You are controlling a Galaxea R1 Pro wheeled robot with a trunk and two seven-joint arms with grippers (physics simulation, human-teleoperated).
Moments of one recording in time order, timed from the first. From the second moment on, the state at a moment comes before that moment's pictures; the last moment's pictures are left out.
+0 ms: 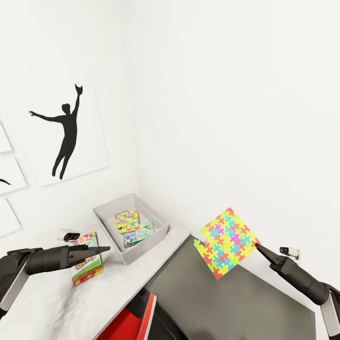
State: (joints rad) left arm -0.40 0.43 0.07 -1.28 0.42 0.92 -1.57; right arm -0.35 -0.18 -0.64 -1.06 -0.29 0.69 1.50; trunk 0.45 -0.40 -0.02
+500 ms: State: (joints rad) left arm -0.40 0.43 0.07 -1.28 0.42 0.92 -1.57; right arm -0.35 -0.18 -0.64 -1.06 -0.29 0.69 1.50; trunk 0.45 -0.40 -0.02
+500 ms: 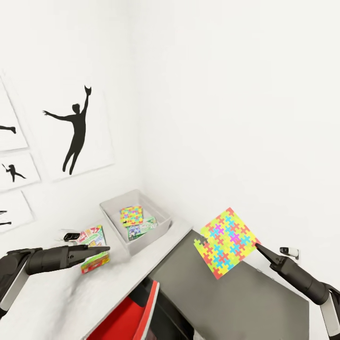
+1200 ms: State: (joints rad) left arm -0.40 0.43 0.07 -1.28 0.42 0.92 -1.57; right arm -0.35 -0.18 -0.64 -1.06 -0.29 0.69 1.50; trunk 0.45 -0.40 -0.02
